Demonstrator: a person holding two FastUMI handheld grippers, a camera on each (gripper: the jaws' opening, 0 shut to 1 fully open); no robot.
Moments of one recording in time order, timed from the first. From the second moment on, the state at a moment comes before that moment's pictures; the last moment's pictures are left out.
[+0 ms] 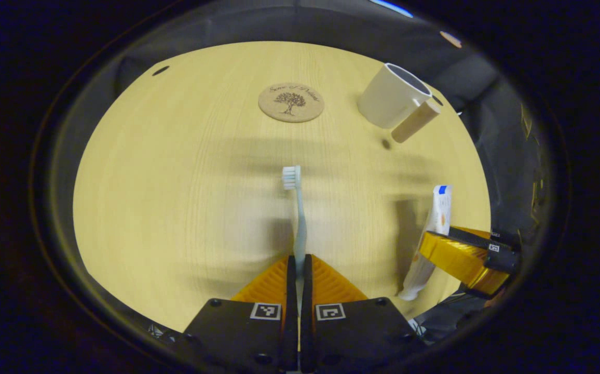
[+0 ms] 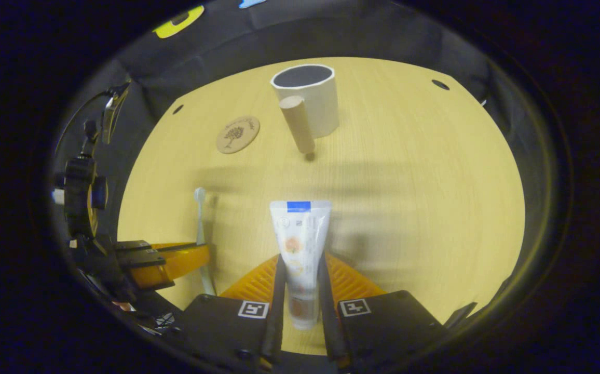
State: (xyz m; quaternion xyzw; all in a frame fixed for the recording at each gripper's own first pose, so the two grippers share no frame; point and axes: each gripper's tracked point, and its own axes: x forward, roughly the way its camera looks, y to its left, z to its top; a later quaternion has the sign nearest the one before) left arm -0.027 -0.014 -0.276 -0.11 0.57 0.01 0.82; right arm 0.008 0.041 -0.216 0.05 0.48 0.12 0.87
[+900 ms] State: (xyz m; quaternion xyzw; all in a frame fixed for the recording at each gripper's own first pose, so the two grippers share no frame) left arm 0.033 -0.028 -0.176 -0.06 0.39 -0.05 0.92; right arm 0.034 0.043 -0.121 0.03 0.27 0.09 0.96
